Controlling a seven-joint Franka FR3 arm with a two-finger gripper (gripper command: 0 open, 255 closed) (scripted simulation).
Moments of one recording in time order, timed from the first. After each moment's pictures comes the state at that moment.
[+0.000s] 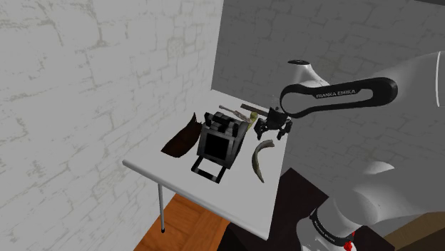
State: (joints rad) arm -0.13 -0.53 0.03 -2.71 -0.04 2.16 0.52
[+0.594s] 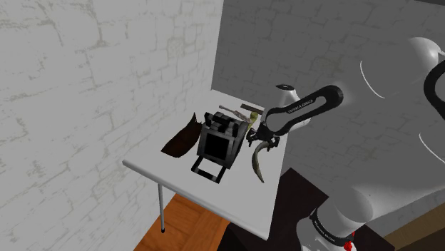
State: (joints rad) arm -0.22 -0.19 0.04 -2.73 -0.03 2.58 0.76
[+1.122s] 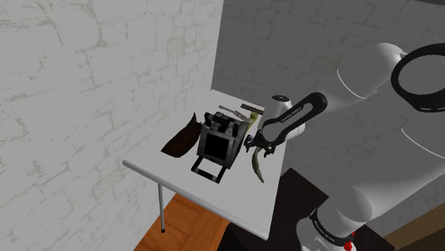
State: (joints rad) arm -0.23 -0.04 0.04 -2.74 -0.05 2.75 0.81
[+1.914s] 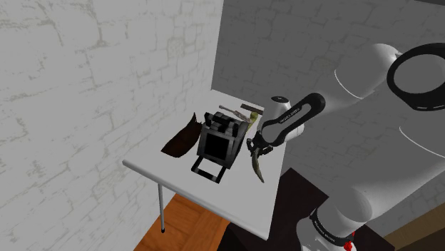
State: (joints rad) arm -0.23 -0.01 0.04 -2.74 -0.05 2.77 0.81
